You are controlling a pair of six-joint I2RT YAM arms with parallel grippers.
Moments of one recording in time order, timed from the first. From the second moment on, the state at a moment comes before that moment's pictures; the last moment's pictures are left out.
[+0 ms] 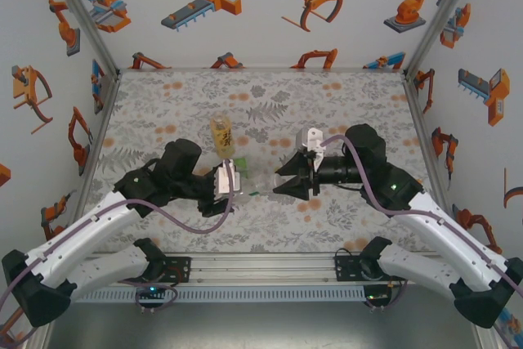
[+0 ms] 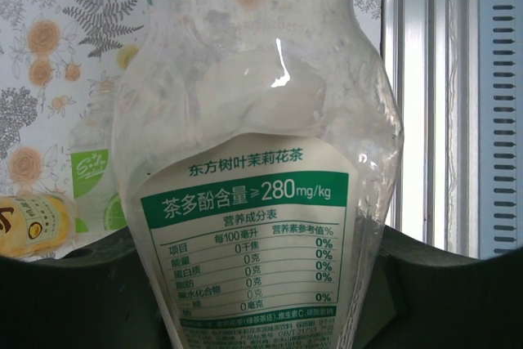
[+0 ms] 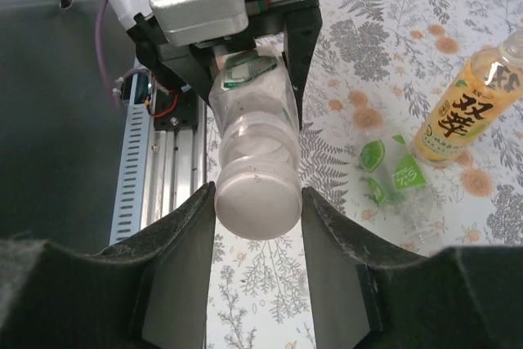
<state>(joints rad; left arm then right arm) -0.82 0.93 0.87 -0.68 0.52 0.61 0.76 0.90 0.96 -0.33 -0.77 -0.16</state>
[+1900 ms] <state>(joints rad) -0.82 0.93 0.87 -0.73 0.58 0.62 0.85 1.02 1.12 -0.50 -0.77 -0.30</state>
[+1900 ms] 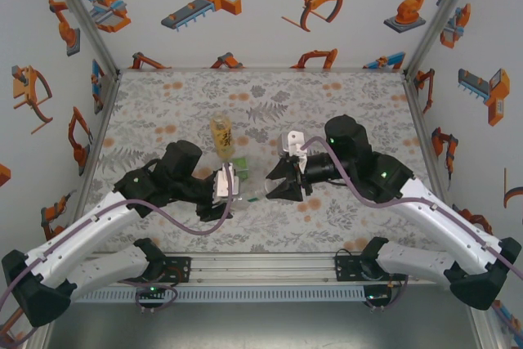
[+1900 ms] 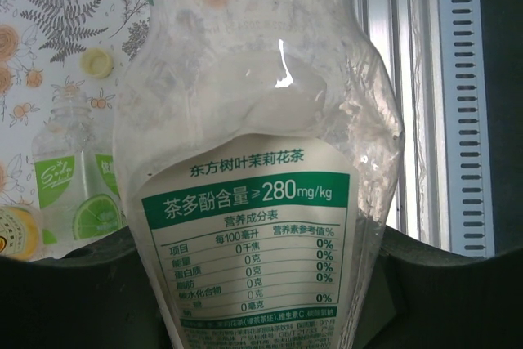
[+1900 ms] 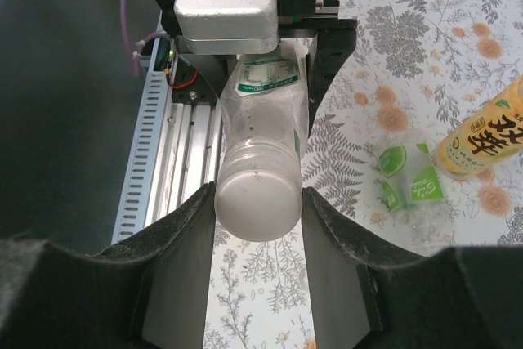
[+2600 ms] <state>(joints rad) -0.82 0.86 0.87 -0.71 0.54 0.62 0.87 1.00 1.09 -0.37 -0.74 -0.21</state>
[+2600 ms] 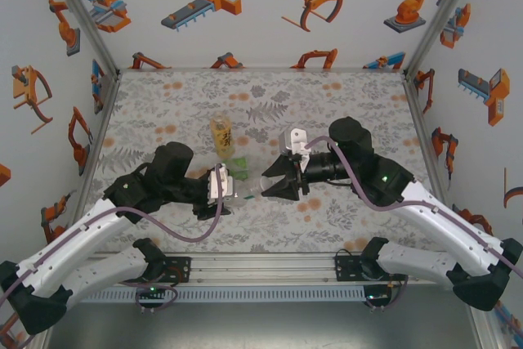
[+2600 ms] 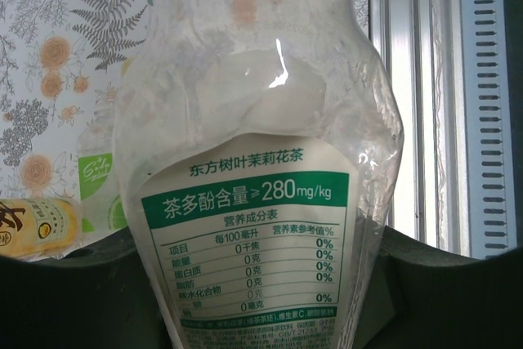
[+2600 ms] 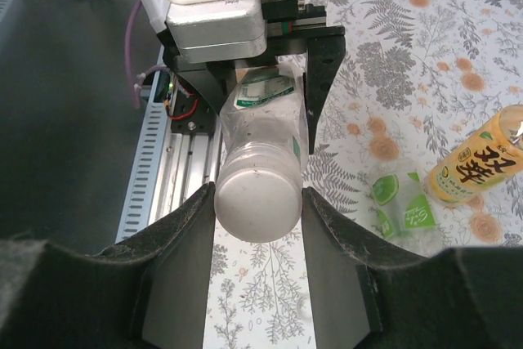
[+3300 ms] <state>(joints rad) -0.82 0.83 0.86 -0.68 0.39 0.60 0.89 0.98 0.99 -0.20 -0.49 0.25</state>
